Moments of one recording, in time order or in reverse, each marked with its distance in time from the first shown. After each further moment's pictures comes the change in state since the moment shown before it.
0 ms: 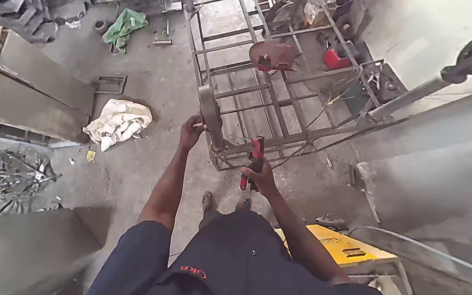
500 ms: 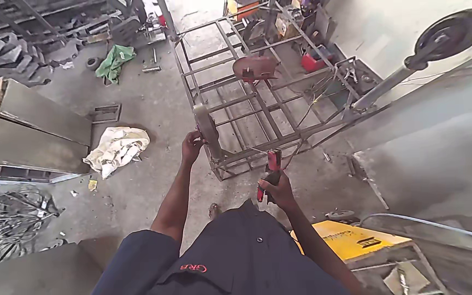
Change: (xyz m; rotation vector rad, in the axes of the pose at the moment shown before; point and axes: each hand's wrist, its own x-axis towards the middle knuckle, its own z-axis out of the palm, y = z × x) left_hand 0.000 -0.002 0.004 -0.021 0.031 -0.057; right_hand -0.050 -0.016 -0.026 -0.124 0.193 -0.029
